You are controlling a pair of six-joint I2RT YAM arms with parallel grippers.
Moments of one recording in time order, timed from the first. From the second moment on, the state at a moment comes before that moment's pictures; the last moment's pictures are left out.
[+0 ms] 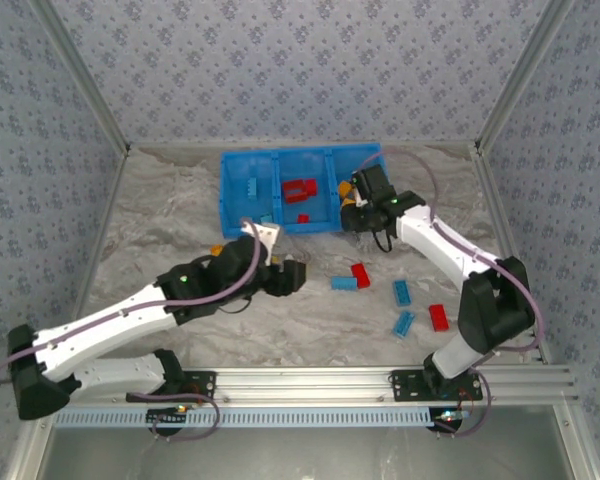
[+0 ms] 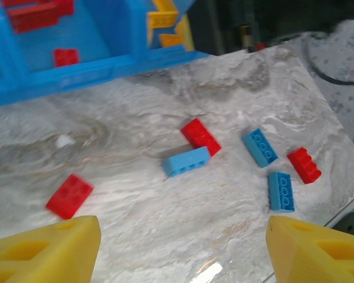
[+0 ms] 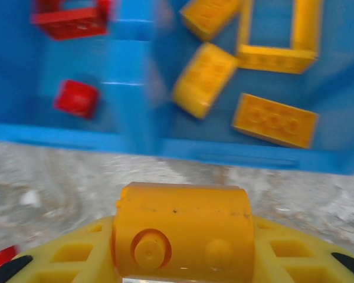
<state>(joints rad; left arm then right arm) -1.10 1.09 0.99 -0.51 -0.22 -0.65 0.44 1.61 1.26 -0.65 0.07 0.28</state>
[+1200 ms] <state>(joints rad) -1.22 1.38 1.15 -0.51 -0.37 -0.58 0.37 1.83 1.61 -0.81 0.14 0.24</state>
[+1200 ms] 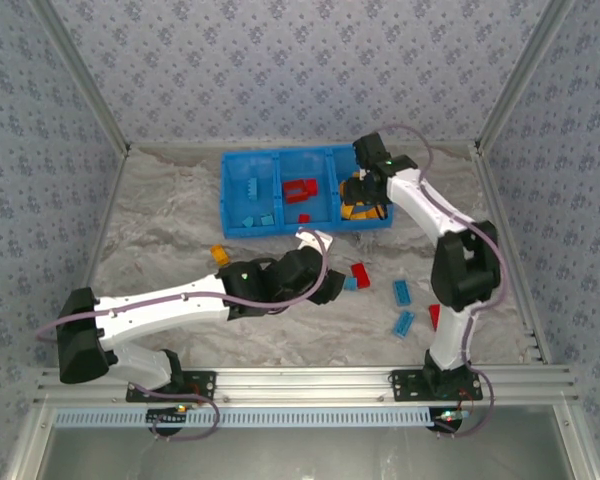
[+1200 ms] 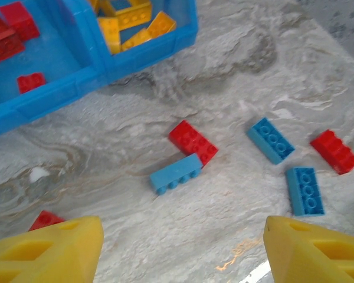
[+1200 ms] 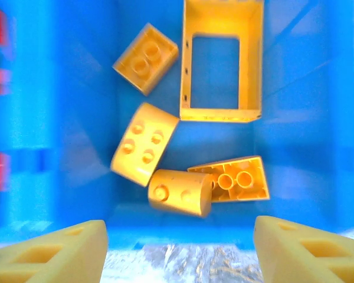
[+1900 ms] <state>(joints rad) -0.80 1.69 1.11 -0.71 -0.01 -0.24 1.04 0.81 0.67 -0.62 0.12 0.49</state>
